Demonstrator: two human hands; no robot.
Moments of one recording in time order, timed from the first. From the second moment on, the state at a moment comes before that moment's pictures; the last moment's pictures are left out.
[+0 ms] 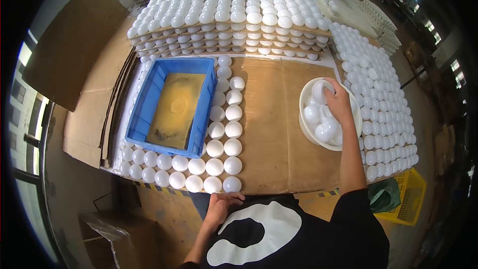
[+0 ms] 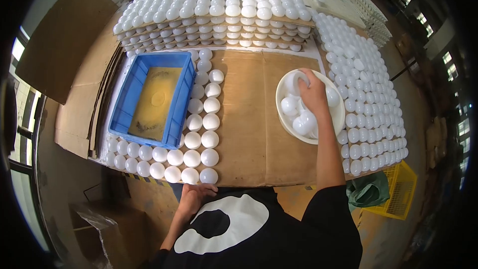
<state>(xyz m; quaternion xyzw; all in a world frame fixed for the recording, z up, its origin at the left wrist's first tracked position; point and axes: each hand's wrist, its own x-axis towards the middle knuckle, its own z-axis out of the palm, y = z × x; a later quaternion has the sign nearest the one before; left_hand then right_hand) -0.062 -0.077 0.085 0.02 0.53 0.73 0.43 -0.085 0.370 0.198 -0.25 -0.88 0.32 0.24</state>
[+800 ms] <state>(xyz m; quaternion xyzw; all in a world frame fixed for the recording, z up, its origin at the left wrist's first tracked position) -0.060 -0.082 0.041 -0.11 0.67 0.65 0.34 -0.045 0.110 0.122 0.08 -0.79 0.57 -0.20</state>
